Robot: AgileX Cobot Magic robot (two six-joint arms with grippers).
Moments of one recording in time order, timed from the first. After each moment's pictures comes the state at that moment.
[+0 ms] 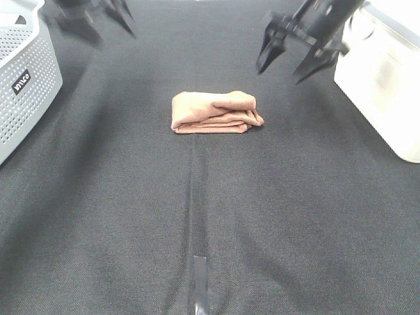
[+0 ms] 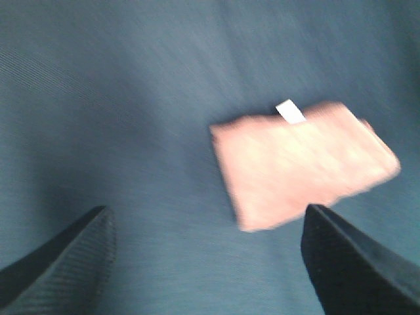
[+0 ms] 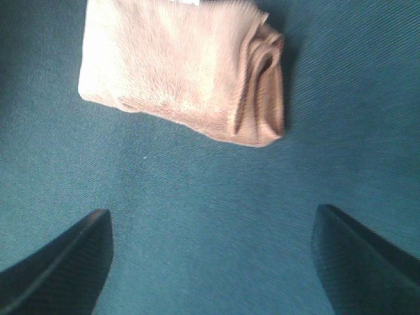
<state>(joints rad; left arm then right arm) -0.13 2.36 -2.46 -0.35 1.21 0.02 0.16 2.24 -2.09 0.38 1.21 -0.17</state>
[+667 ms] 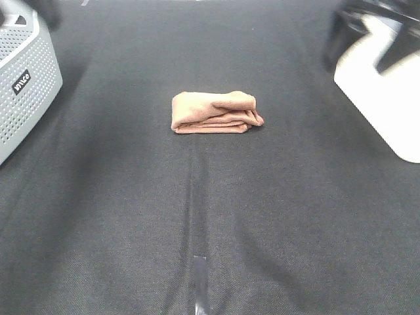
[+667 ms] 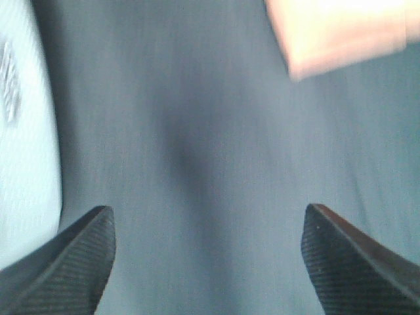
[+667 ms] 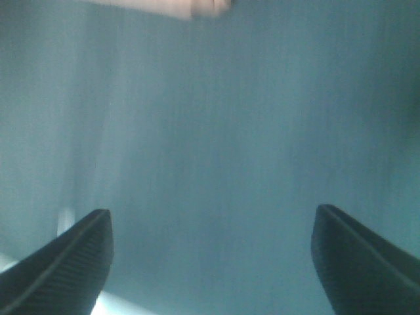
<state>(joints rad) -0.19 1.71 -1.71 -0.11 1.21 0.04 0.16 1.66 -1.51 0.20 1.21 -0.12</state>
